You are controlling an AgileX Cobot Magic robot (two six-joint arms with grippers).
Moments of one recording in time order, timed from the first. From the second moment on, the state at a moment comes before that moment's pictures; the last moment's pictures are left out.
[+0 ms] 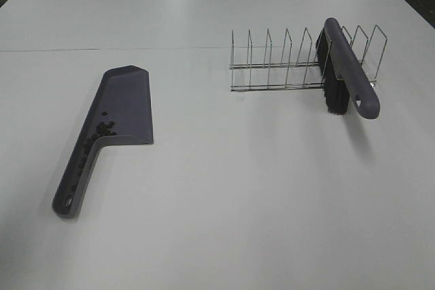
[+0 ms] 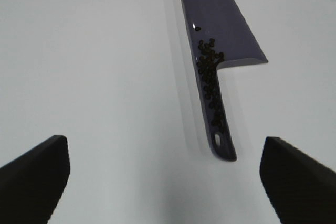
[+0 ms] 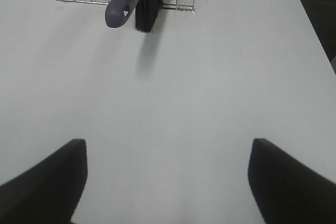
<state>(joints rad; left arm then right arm) -0.25 0.73 -0.63 0.09 0.78 -0.15 0.08 0.00 -0.45 -0.08 1.11 0.01</state>
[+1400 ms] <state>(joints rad) -0.25 0.06 -0.52 -0.08 1.08 0.02 0.08 0.00 -0.45 -0.06 1.11 0.01</state>
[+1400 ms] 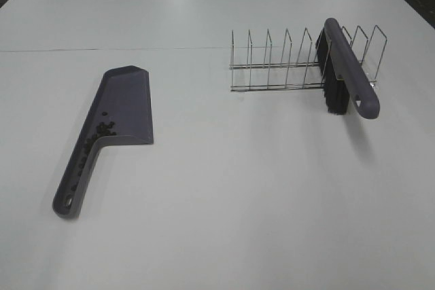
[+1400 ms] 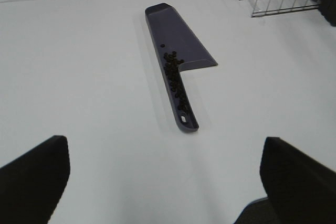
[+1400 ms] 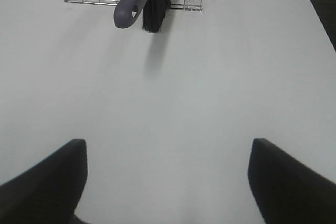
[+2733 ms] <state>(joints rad) -0.03 0.02 -0.52 -0.09 1.08 0.03 0.08 0.00 -0.45 -0.06 1.11 0.01</state>
